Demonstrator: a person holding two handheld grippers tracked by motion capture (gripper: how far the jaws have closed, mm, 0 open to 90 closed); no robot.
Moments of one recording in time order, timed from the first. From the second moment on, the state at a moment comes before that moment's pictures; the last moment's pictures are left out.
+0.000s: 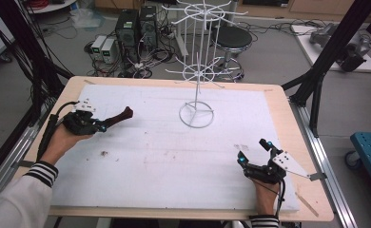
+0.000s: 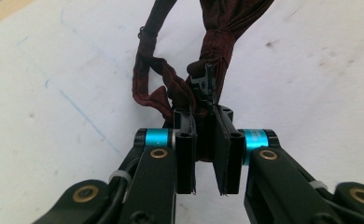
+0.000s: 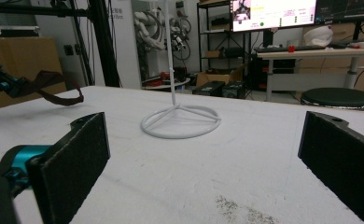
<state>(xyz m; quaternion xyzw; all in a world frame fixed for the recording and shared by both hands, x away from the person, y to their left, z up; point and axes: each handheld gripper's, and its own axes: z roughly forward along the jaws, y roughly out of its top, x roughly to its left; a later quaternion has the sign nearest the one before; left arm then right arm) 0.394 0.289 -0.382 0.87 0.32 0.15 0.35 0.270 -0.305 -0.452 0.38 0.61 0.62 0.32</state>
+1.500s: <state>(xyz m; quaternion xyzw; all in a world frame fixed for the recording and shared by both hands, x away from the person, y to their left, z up) 0.353 0.184 -0.341 0.86 0.17 0.01 0.49 0.298 -0.224 -0.348 0.14 0.75 0.63 0.16</state>
